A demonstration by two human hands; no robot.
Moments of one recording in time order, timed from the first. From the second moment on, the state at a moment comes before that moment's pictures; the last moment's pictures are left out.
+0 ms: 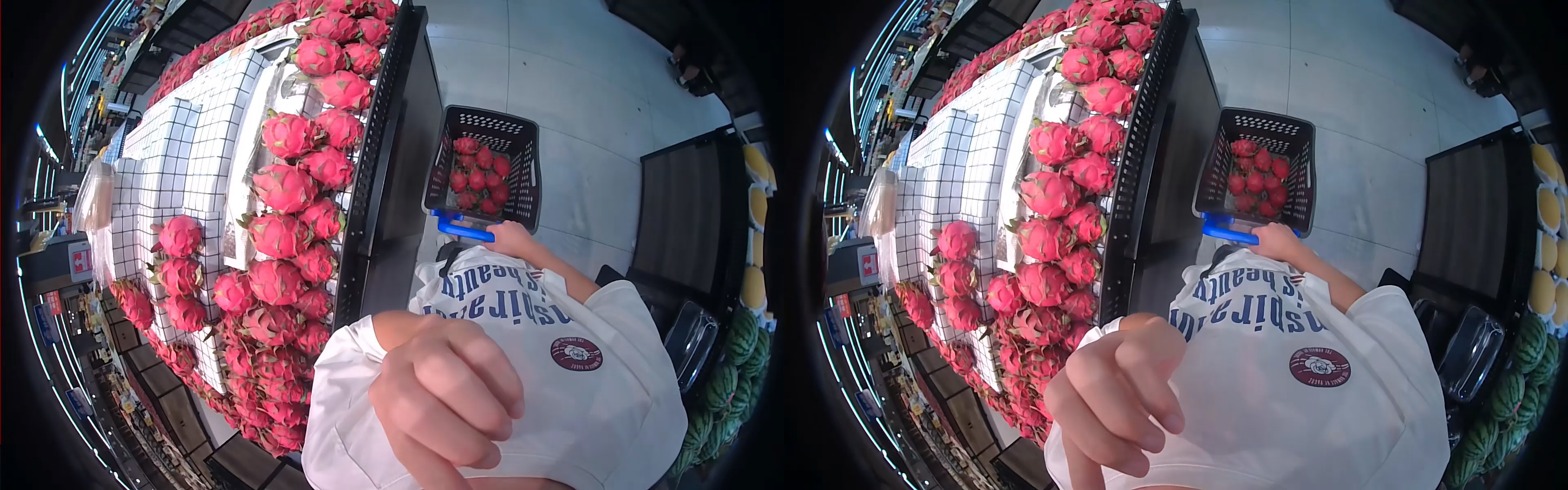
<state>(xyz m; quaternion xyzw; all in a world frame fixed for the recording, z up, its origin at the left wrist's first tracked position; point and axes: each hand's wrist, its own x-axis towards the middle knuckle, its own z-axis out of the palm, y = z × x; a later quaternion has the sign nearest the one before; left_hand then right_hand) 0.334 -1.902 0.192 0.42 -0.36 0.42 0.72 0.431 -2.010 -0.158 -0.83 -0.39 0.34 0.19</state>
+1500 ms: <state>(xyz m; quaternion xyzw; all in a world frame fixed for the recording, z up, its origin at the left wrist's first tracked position) 0.448 -1.677 -0.111 0.99 -0.01 0.00 -0.12 0.403 -2.038 -0.160 -0.75 -0.40 0.47 0.25</state>
